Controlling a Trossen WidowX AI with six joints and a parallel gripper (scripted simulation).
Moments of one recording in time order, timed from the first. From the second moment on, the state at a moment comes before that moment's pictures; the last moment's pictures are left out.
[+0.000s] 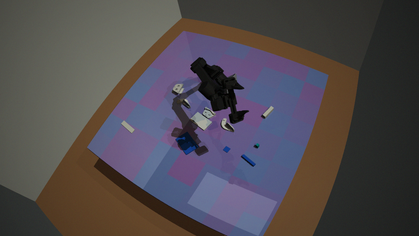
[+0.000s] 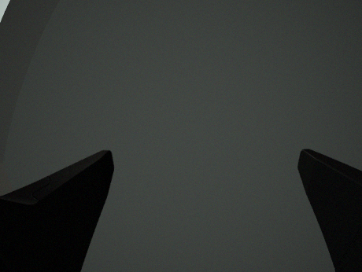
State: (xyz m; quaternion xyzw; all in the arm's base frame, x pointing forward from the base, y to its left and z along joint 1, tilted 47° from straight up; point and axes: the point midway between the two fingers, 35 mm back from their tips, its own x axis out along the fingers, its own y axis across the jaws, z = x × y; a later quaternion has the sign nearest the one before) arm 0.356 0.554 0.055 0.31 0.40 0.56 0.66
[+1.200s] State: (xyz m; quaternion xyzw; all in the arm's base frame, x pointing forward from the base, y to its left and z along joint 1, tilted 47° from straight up) arm 0.424 0.427 0.045 0.08 0.40 0.39 0.83
